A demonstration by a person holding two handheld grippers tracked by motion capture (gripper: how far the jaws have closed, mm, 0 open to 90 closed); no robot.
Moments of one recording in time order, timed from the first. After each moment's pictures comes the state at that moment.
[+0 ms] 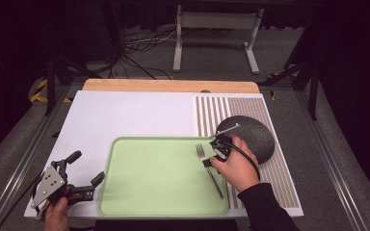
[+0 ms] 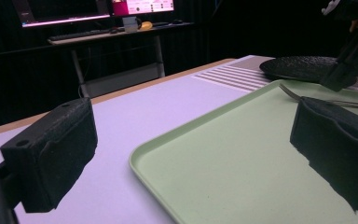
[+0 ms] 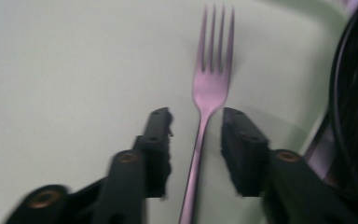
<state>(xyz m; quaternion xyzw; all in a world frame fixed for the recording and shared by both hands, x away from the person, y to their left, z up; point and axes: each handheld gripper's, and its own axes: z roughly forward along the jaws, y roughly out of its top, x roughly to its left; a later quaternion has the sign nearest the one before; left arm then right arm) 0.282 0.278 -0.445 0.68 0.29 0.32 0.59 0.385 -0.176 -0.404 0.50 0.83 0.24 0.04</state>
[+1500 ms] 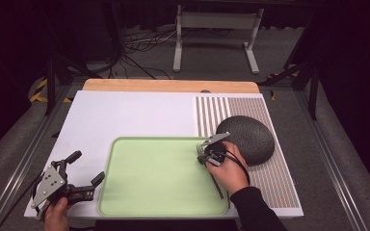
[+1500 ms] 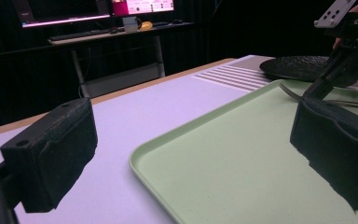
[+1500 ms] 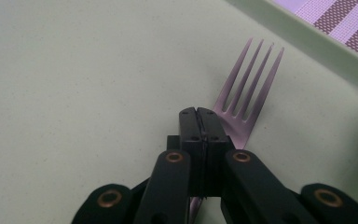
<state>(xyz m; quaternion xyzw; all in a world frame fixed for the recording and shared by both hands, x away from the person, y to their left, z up) 0.282 0.278 -0.444 0.68 0.29 0.32 0.59 0.391 -0.168 -0.438 0.37 0.87 0.29 0.10</state>
